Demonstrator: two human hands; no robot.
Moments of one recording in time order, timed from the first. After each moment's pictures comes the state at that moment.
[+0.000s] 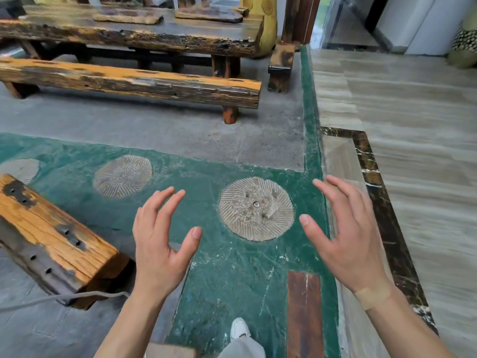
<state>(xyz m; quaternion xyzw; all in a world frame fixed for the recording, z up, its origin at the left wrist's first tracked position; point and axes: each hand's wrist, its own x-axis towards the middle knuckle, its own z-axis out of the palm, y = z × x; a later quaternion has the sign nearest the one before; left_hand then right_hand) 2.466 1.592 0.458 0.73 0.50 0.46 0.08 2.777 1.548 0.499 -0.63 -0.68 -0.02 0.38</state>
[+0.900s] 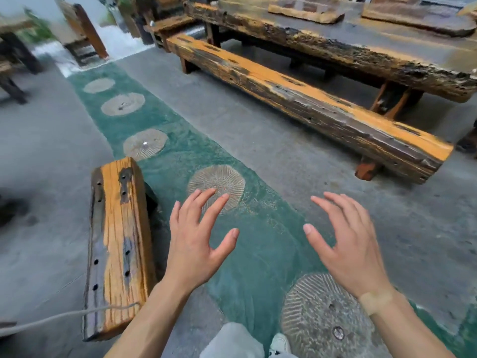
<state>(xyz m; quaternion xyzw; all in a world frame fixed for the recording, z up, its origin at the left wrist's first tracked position) 2.353 2.117 0.458 0.60 0.74 0.31 -0.07 2.612 2.248 0.467 -0.43 -0.85 0.14 0.28</state>
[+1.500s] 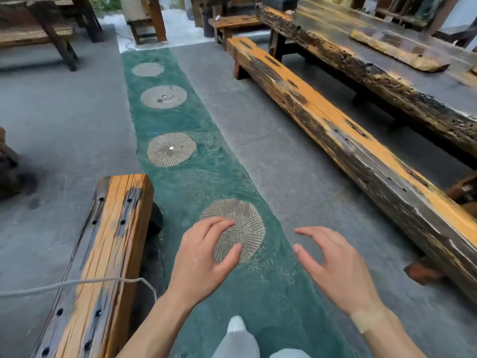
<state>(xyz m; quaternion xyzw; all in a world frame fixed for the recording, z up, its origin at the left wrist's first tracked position) 2.103 2.399 0.425 0.48 0.79 0.38 -0.04 2.300 2.584 0.457 -0.30 -0.91 0.22 0.20</state>
